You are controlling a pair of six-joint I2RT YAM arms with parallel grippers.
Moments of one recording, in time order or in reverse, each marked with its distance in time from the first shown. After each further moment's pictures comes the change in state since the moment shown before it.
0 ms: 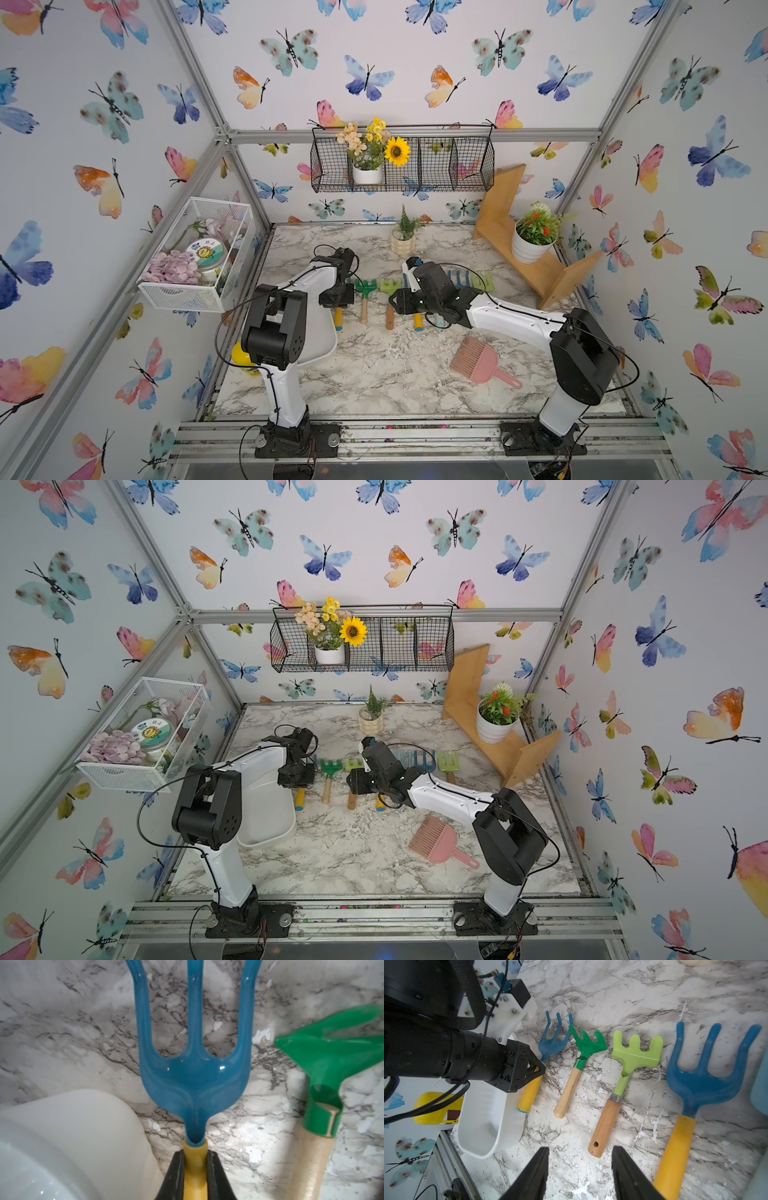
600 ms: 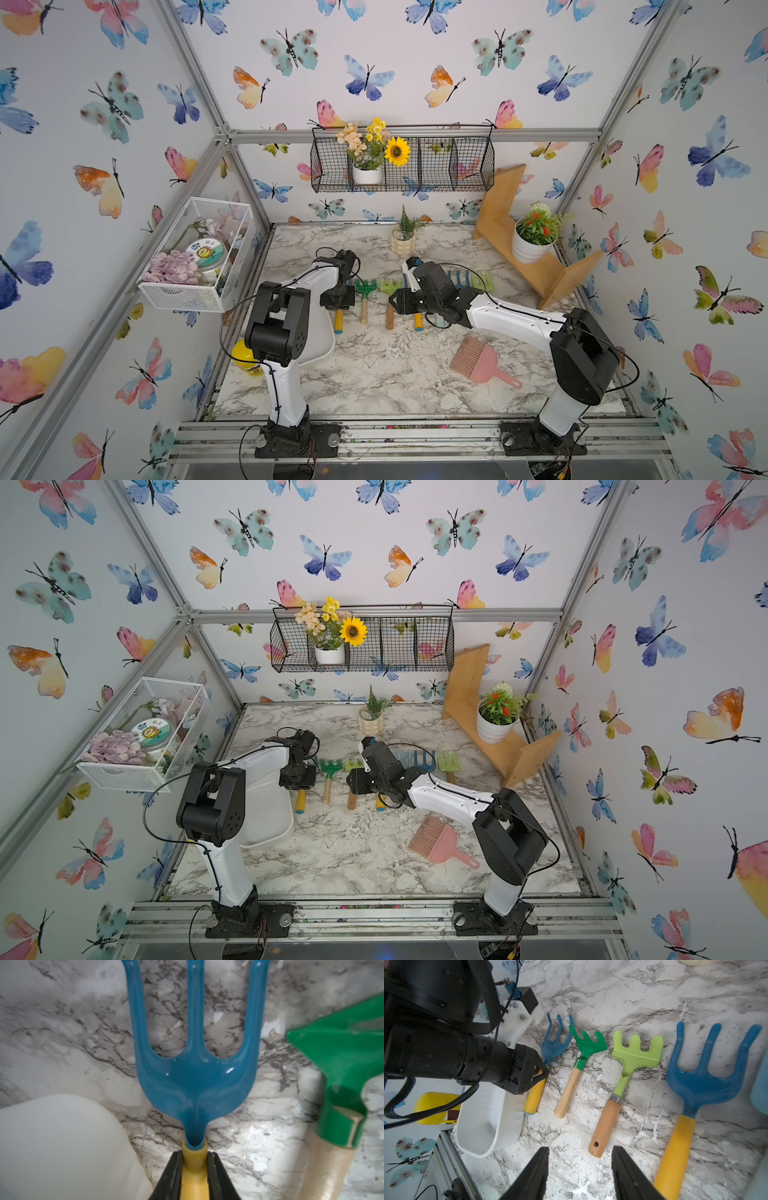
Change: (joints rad) left arm 0.000 0.031 0.006 -0.006 0.000 -0.001; right arm 0.000 0.000 0.000 0.000 -0.001 0.000
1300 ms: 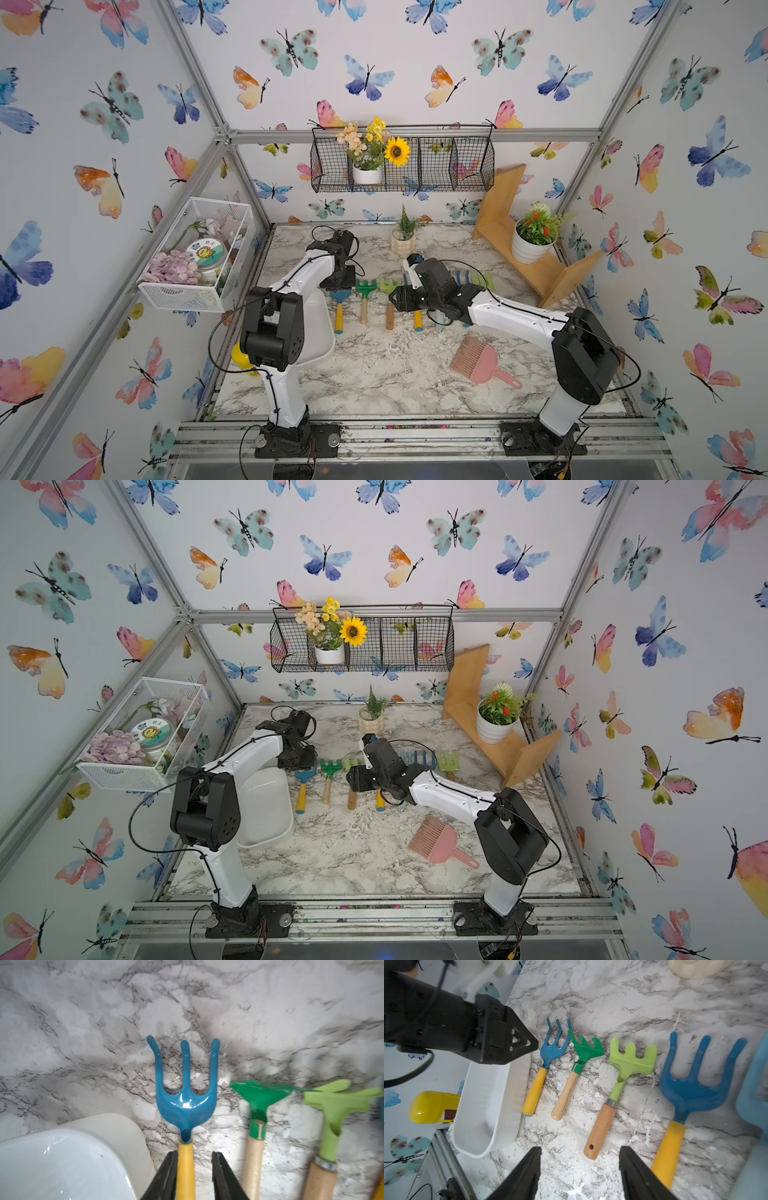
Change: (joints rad) left arm 0.002 -0.082 0.169 -0.045 0.040 -0.023; right arm -0.044 -0.010 0.027 -0.041 0.020 -0.066
